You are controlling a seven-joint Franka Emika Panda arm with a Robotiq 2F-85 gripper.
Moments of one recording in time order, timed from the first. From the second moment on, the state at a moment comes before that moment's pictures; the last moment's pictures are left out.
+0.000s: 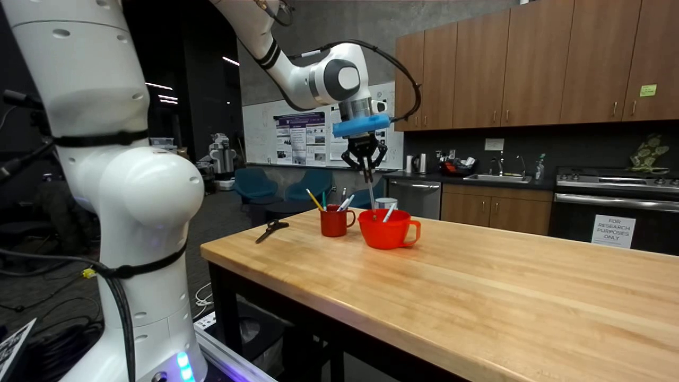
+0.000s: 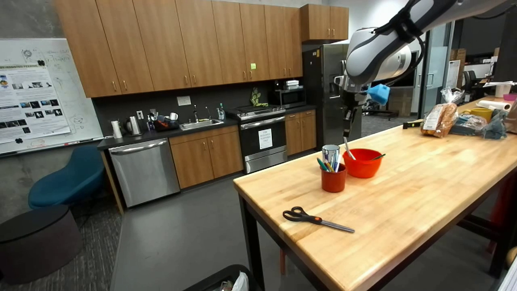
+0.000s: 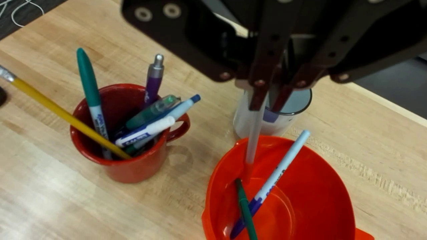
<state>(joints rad) -0.02 -0.18 -0.17 -2.29 -0.09 2.38 -0.57</state>
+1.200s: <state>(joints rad) -0.03 -0.13 -0.13 -2.29 -0.21 2.37 -0.44</state>
